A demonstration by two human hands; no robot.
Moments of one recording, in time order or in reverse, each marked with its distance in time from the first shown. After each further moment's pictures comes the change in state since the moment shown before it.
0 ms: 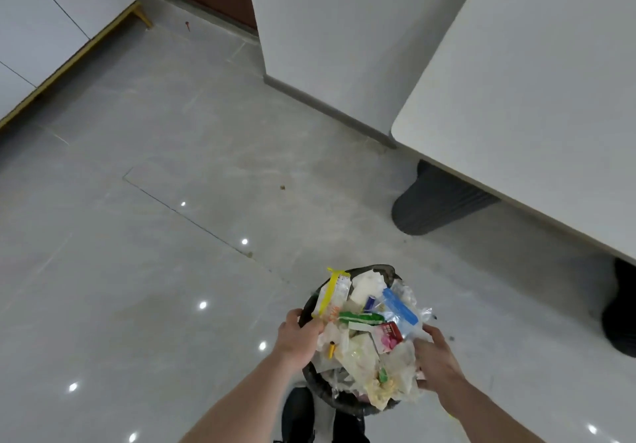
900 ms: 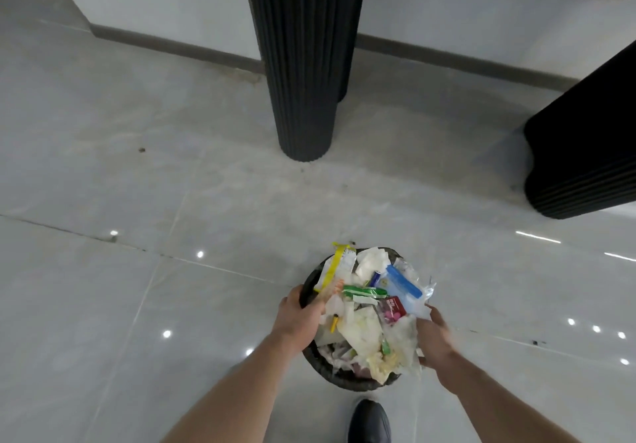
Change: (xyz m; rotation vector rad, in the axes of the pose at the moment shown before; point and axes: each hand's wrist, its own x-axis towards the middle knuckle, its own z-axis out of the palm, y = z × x) left_hand 0.073 -0.110 0.314 0.327 -0.077 0.258; right_hand 0.227 0.275 -0.113 0.390 0.087 0.033
